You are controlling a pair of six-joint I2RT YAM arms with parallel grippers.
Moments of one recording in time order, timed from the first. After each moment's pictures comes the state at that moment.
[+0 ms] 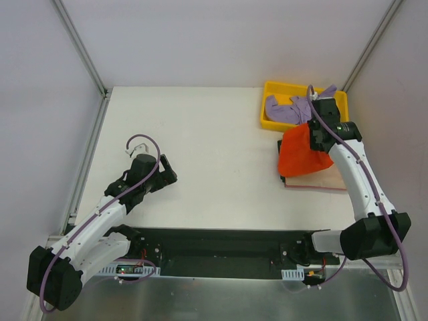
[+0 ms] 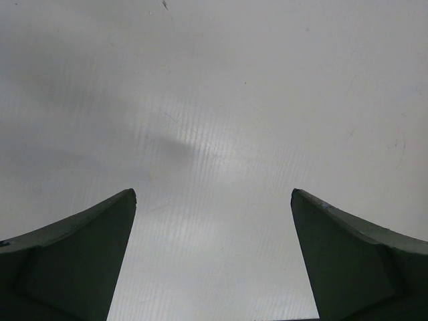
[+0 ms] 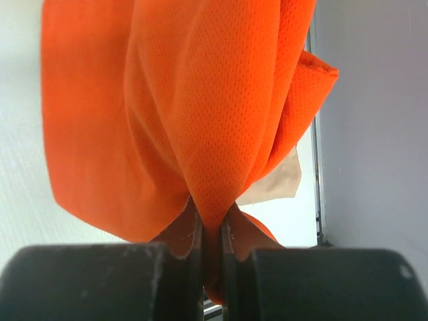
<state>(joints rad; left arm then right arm) -0.43 0.85 0.54 -0.48 -0.18 -0.76 0.19 1.31 1.35 -0.98 0.45 0.05</state>
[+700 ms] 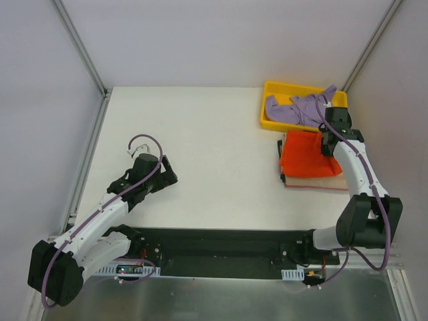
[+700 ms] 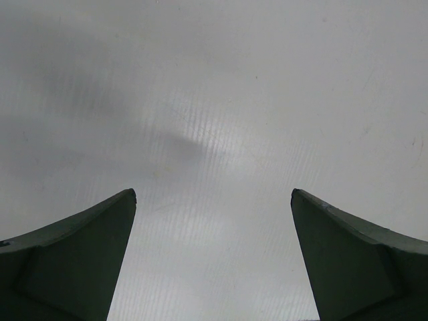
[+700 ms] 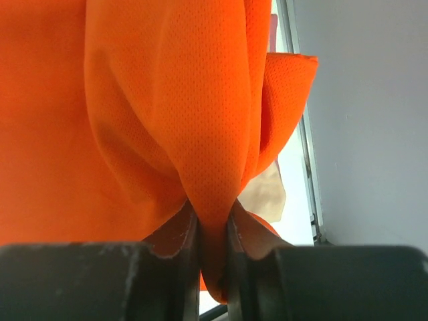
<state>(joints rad) -0.43 0.89 0.54 -0.48 -0.18 -0.76 -0.03 1.39 1.17 -0.76 0.41 -0.03</state>
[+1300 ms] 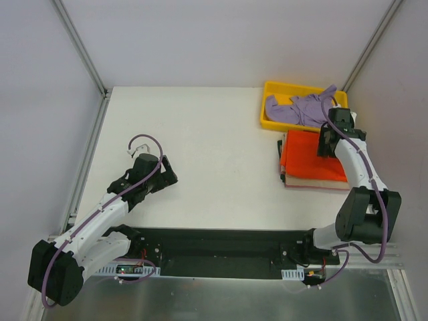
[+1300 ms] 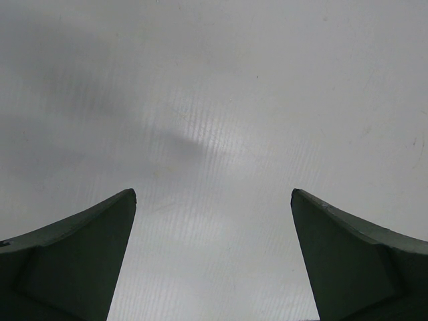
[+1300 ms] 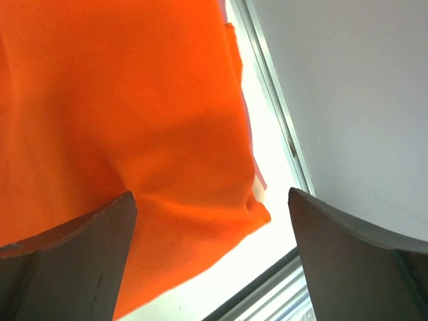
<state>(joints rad) -0.43 0.90 0.54 -0.48 -0.18 -0.76 -0.09 1.45 1.14 -0.72 0.52 0.04</state>
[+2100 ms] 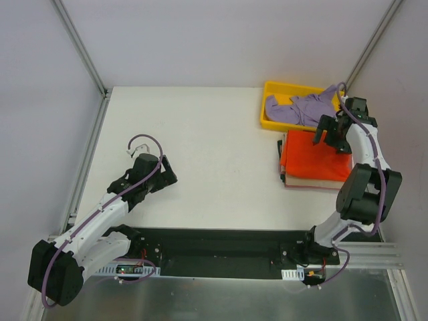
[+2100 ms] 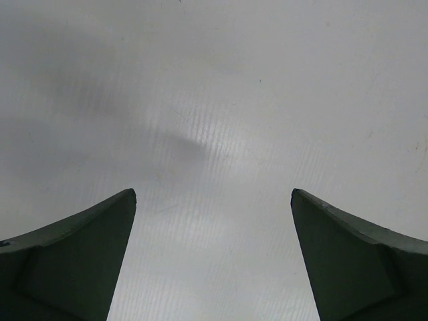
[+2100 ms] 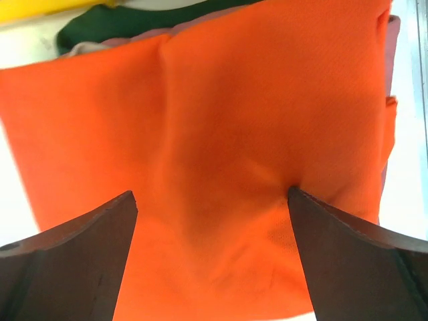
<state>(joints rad) -0.43 0.90 0.54 -0.48 -0.20 -0.76 -0.21 1.60 1.35 -0.80 -0.01 0.12</state>
